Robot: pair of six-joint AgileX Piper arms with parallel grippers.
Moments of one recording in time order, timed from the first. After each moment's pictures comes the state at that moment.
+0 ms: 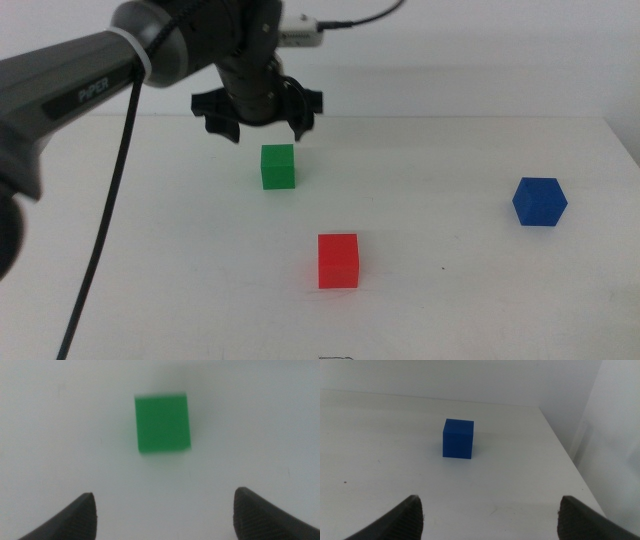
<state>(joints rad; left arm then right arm) -0.48 1.98 -1.81 0.19 1.01 -0.53 -0.07 -0.01 0.03 0.00 0.28 -0.11</state>
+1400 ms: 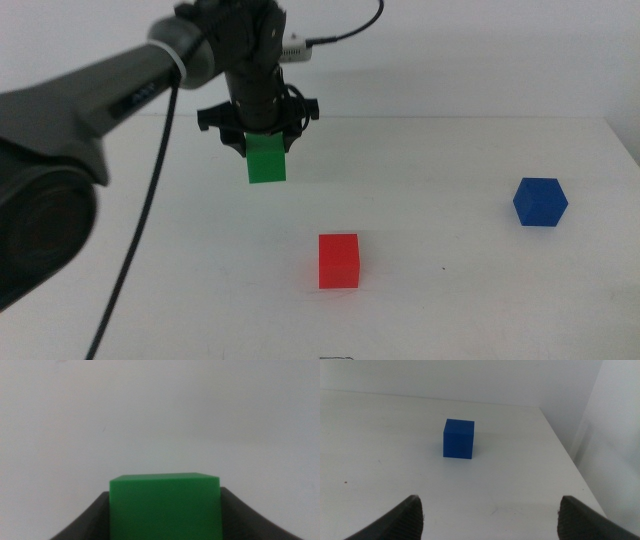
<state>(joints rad) -0.44 2.17 -2.01 0.14 1.15 -0.58 -0.07 -0.01 0.03 0.00 0.28 -0.11</state>
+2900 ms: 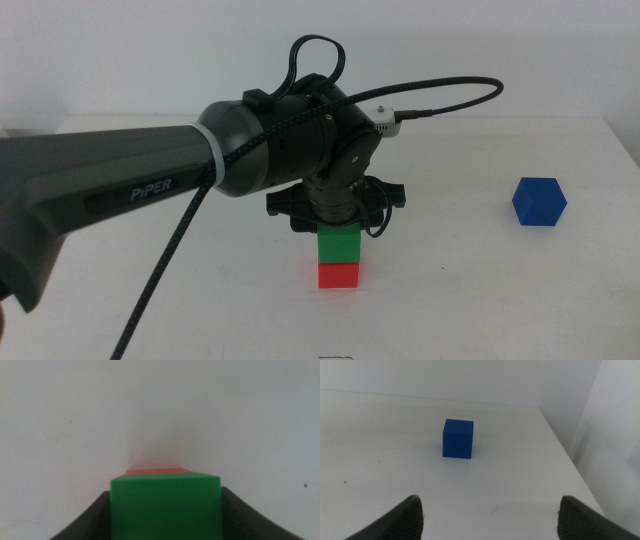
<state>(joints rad) -0.78 1.91 -1.50 0.26 0.85 -0.90 -0.07 -0.01 0.03 0.00 0.28 -0.11</state>
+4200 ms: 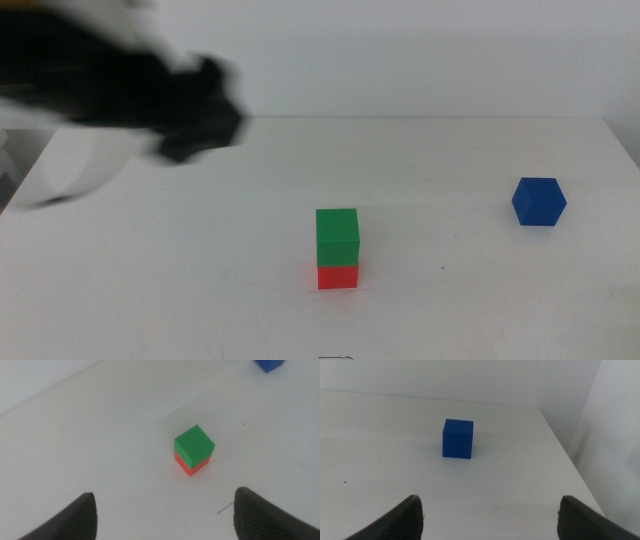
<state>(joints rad) -0.73 1.15 -1.42 0.17 1.13 -0.14 -0.07 -0.01 0.03 0.00 0.28 -0.11</state>
